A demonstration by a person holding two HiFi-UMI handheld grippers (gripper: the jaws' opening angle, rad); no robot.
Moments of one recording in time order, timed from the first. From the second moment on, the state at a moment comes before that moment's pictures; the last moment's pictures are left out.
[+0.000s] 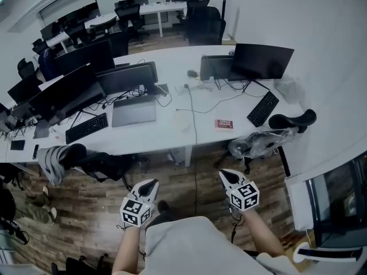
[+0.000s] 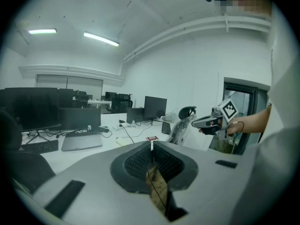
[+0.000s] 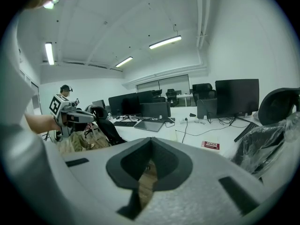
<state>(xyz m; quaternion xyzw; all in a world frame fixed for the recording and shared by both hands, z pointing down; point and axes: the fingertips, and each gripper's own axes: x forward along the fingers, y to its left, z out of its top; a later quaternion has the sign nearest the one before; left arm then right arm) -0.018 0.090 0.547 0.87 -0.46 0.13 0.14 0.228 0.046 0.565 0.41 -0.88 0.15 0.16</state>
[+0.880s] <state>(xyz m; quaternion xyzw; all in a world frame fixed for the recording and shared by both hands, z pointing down) -0.079 -0.058 0.566 0.89 -0.40 0.13 0.16 0.162 -0.063 0.585 0.45 -0.85 0.17 0.21</state>
